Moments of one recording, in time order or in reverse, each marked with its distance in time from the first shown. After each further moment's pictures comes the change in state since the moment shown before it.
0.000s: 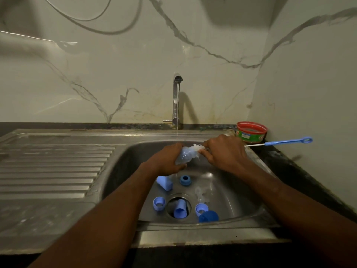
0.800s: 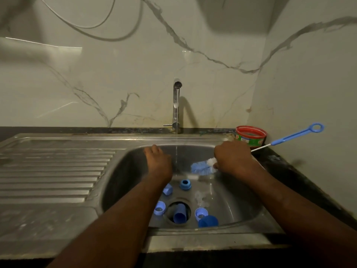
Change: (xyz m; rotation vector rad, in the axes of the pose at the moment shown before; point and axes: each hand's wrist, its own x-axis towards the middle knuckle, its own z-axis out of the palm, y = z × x) left_hand -0.005 0.021 0.002 0.863 -0.106 -0.430; right_hand 0.001 0.012 -0.012 -0.189 -0.349 0.031
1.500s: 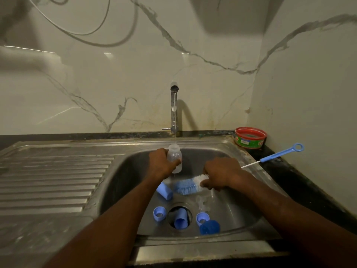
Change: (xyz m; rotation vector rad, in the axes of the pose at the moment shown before) left_hand 0.017 -0.002 0.013 -1.252 0.180 -0.108; right_hand -0.002 -0.023 0.025 0.298 -0.145 -0.090
